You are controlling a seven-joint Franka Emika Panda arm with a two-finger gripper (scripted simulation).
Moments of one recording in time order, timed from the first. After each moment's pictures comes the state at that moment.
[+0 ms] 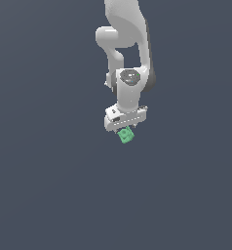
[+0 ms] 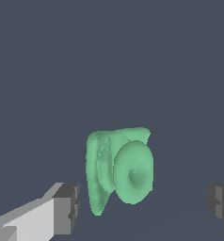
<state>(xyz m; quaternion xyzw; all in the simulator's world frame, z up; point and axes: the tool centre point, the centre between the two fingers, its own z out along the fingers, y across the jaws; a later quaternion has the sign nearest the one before) -0.080 0.045 0.098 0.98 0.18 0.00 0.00</state>
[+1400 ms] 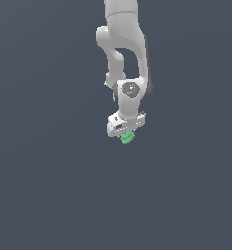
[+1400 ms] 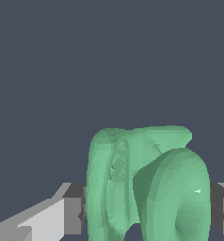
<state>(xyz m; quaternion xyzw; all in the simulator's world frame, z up) -0.088 0.054 0.044 0.98 0.20 0.00 0.00</state>
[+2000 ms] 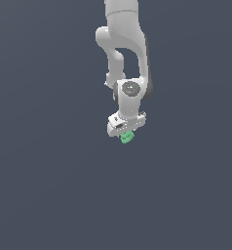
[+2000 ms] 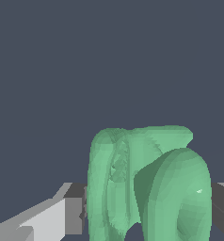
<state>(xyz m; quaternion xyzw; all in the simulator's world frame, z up) -0.087 0.054 0.046 0.98 0.20 0.00 0.00</state>
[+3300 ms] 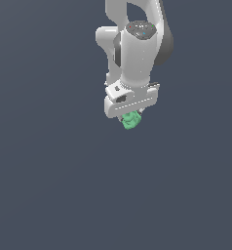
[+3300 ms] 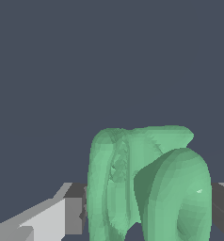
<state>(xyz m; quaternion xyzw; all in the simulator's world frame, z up) -0.042 0.057 0.233 0.98 0.20 0.00 0.00</state>
